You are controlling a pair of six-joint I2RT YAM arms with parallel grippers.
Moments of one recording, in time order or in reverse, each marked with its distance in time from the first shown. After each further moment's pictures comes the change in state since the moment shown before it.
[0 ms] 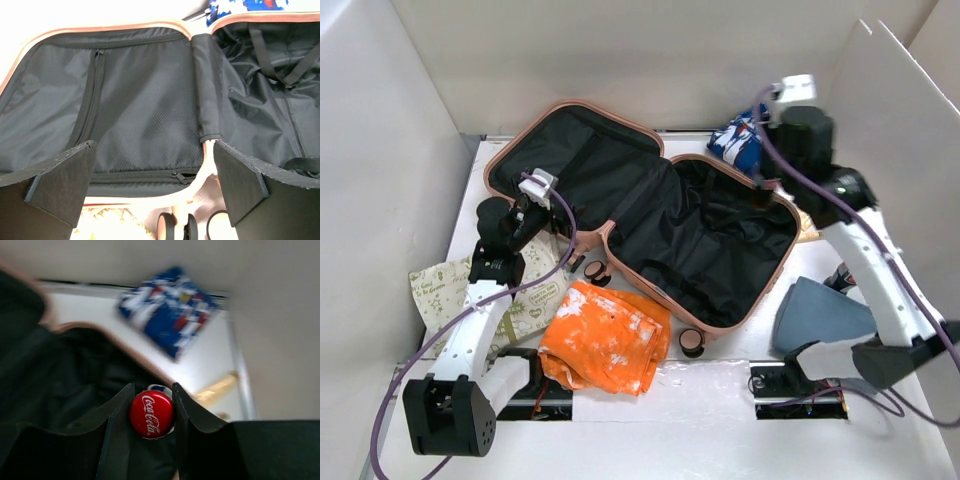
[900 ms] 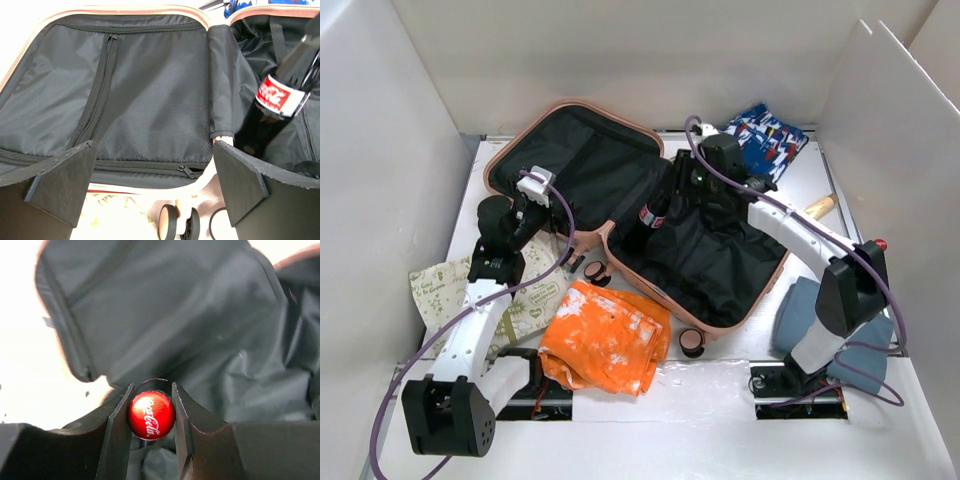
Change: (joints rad) left arm -0.007 0.000 0.019 -0.065 -0.093 -0.013; right arm 0.123 0.351 -0.256 0.480 -0.699 0.536
